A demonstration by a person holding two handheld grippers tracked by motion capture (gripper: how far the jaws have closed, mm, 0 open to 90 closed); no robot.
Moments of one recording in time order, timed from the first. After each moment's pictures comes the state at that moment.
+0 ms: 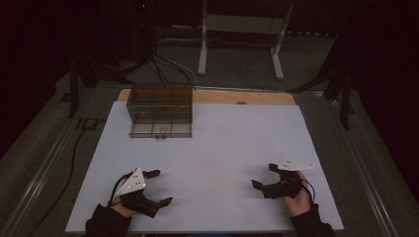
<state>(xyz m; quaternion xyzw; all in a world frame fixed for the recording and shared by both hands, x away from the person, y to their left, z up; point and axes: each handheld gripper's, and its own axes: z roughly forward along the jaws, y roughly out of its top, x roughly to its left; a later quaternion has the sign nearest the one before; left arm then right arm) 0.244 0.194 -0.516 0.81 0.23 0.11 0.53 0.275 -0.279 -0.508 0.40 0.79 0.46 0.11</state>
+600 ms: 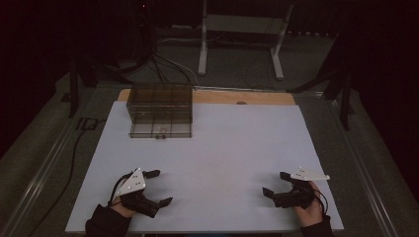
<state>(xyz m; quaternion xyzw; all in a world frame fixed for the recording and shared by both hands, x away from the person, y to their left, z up) 0.244 0.194 -0.516 0.81 0.23 0.11 0.52 0.247 -0.307 -0.512 0.43 0.77 0.45 0.11</state>
